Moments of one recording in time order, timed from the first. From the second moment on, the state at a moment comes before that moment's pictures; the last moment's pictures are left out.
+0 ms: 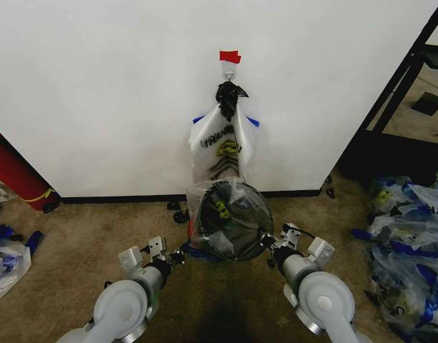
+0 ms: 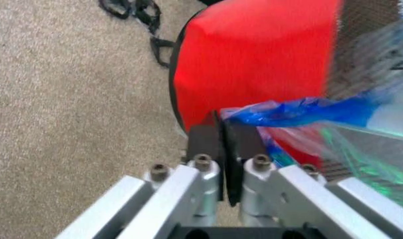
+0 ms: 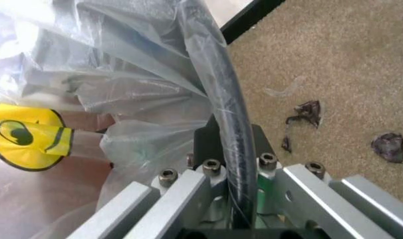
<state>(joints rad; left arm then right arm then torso) 1.29 -0.88 -0.13 -2.19 -1.38 0.29 -0.67 -1.34 1.32 0.30 2.17 1.13 -0.45 0.65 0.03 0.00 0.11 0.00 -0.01</state>
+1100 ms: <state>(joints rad) 1.38 -0.78 -0.21 -2.37 -1.35 0.43 -0.71 -1.31 1.33 0.31 2.11 1.10 -0.43 0.63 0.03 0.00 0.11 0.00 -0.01</state>
